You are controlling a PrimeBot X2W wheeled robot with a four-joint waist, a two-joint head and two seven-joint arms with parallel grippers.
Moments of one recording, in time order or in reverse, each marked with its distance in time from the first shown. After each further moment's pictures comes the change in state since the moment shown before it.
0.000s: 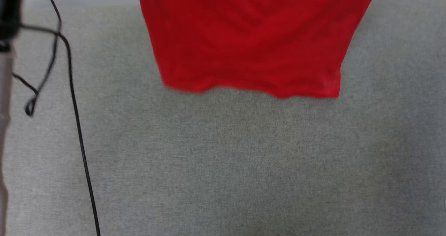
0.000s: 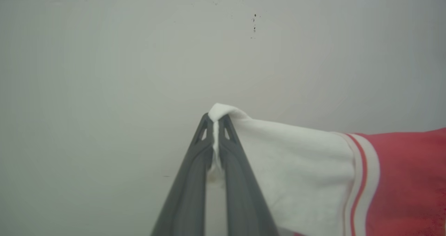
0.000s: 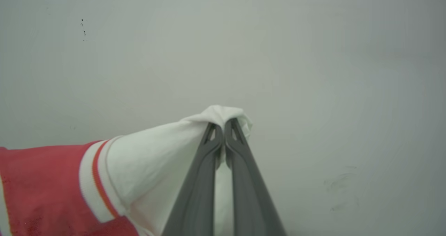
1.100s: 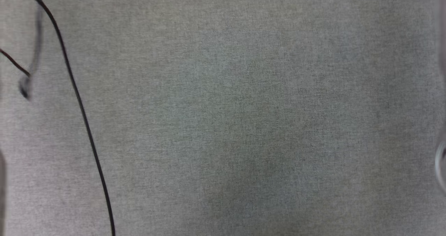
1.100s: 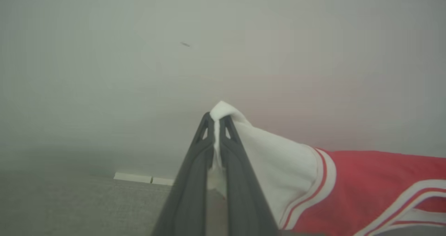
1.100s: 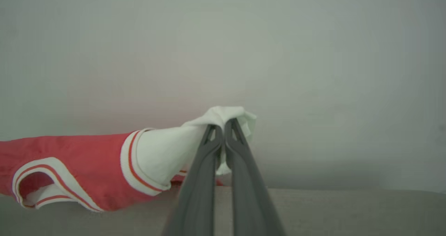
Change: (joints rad) left arm -0.293 -0.067 -0.031 0.634 -0.077 -0.118 -0.200; right arm -0.376 0.105 0.109 0.732 0.013 0.000 -0.328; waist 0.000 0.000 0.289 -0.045
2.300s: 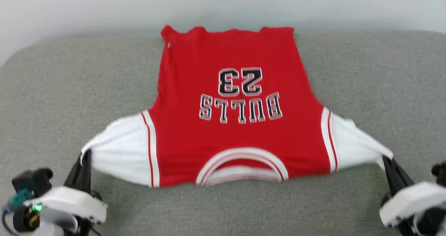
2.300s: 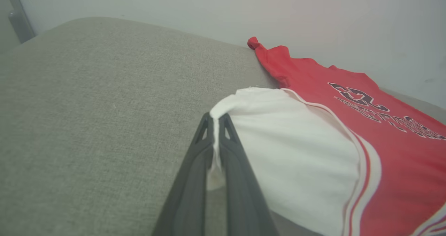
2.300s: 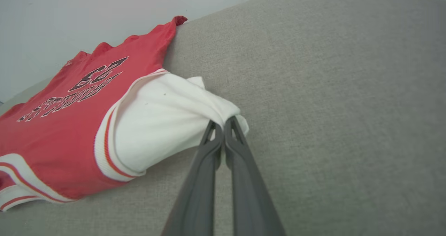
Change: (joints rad) left arm 1.258 0.001 0.118 -0.633 -0.025 0.129 -0.081; right arm 1.376 0.027 -0.140 -0.762 0.183 0.001 0.142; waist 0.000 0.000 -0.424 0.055
